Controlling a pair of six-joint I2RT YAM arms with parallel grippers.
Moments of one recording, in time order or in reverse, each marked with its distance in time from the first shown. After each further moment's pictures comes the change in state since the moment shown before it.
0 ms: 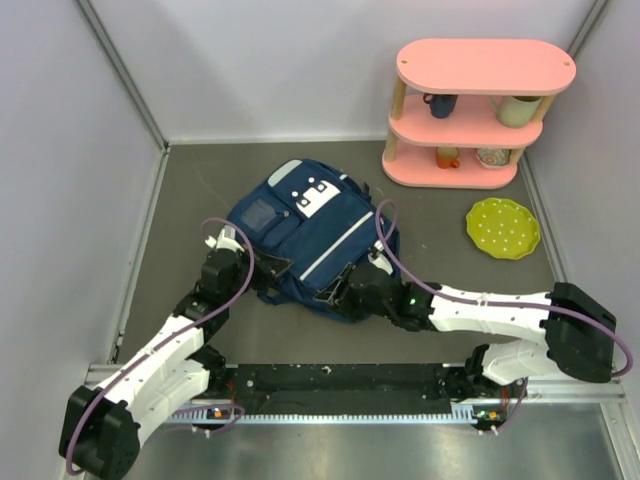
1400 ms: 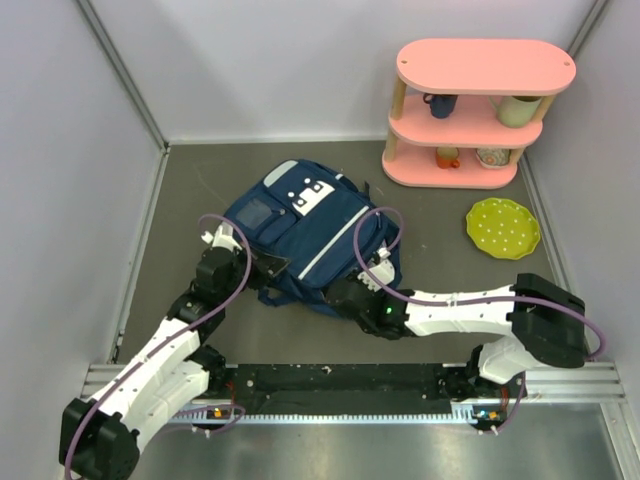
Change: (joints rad) left arm 0.006 -0.053 0.046 -0.091 0.010 0.084; right arm 0.104 0.169 0.067 -0.008 0.453 0.150
